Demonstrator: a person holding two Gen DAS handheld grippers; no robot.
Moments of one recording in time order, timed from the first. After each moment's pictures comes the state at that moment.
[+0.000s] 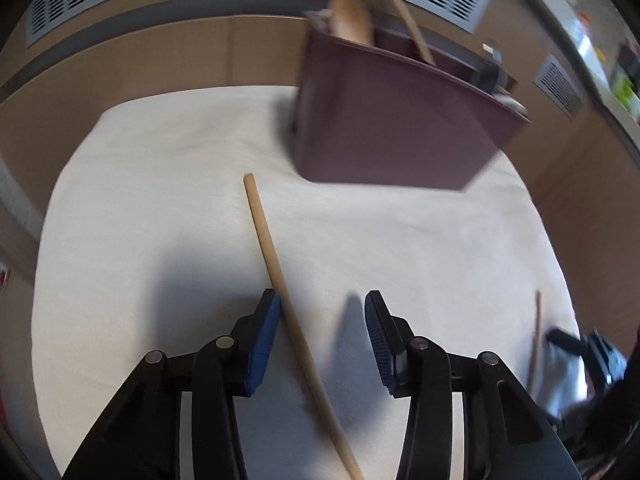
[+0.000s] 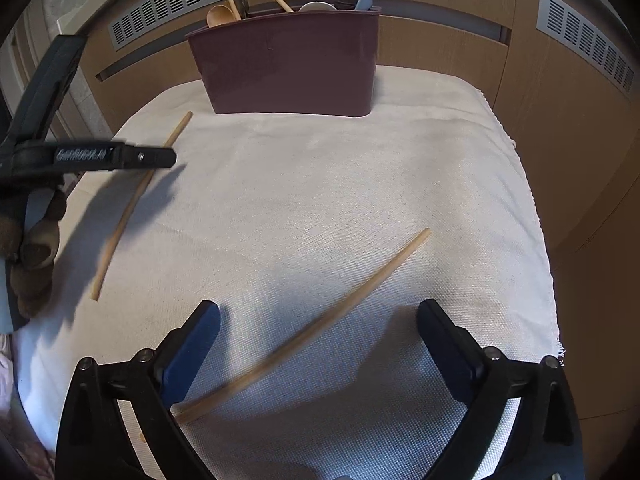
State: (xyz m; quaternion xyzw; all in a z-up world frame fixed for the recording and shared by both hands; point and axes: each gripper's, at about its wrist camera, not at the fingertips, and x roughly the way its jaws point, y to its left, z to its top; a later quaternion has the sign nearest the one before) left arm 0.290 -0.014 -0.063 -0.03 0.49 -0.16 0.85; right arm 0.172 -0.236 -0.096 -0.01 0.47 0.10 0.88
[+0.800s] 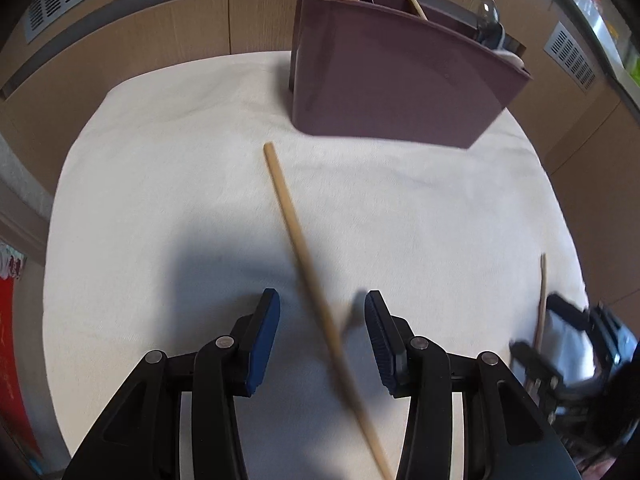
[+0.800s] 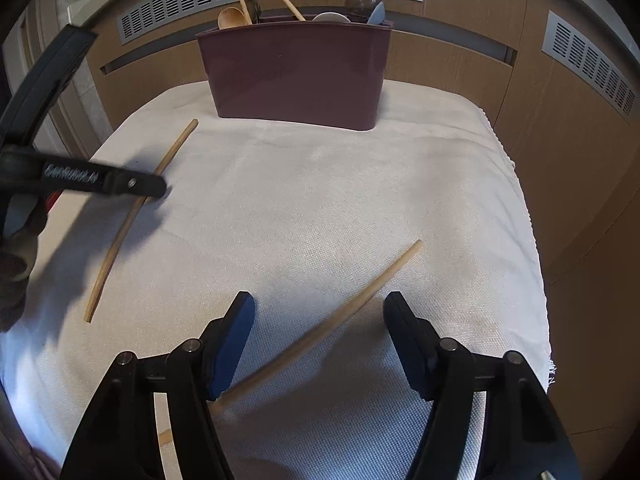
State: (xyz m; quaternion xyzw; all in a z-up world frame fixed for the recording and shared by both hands) left arm 0.283 -0.014 -0.065 -0.01 0.54 -0.13 0.83; right arm 0.171 -0.231 -0.094 -0.04 0.45 0.10 0.89
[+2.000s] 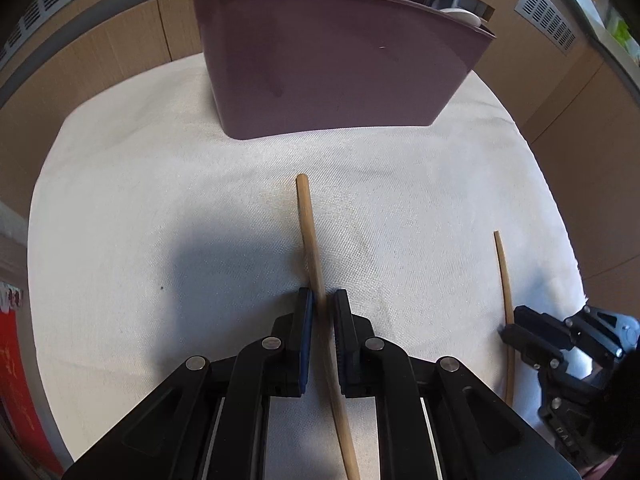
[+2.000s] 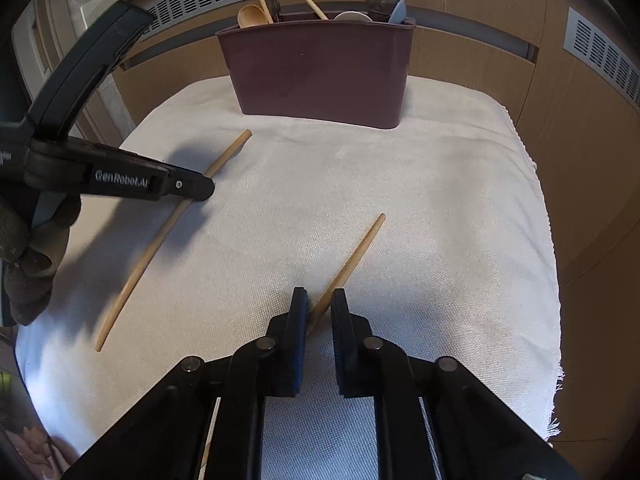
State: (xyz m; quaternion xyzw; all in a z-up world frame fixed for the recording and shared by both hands) left arm 0.289 -0.055 -0.067 0.05 0.55 -0.17 0.81; right arm 0.174 -0.230 -0.085 -0.03 0.47 0.14 0.87
